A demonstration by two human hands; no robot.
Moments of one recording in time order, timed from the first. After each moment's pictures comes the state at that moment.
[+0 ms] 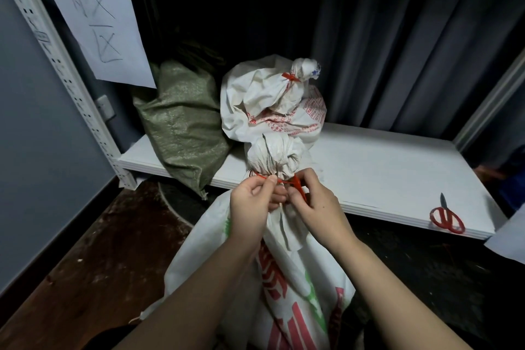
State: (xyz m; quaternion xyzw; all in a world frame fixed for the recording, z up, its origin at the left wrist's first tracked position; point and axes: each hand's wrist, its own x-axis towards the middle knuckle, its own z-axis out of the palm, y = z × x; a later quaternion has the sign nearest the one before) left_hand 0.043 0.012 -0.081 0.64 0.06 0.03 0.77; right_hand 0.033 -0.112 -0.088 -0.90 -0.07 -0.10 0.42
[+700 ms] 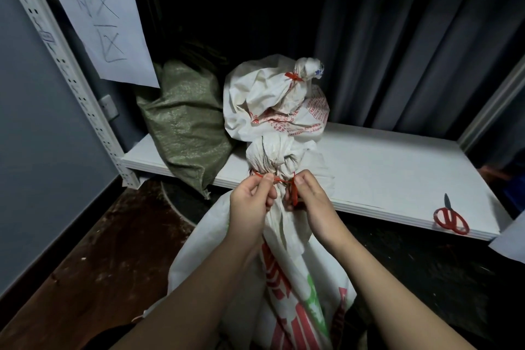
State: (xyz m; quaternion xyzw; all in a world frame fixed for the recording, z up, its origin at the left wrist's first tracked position) left_hand 0.044 0.017 -0.088 0.62 0.03 0.05 0.78; right_hand 0.042 -0.095 -0.096 -0.71 -0.07 -0.03 0.70
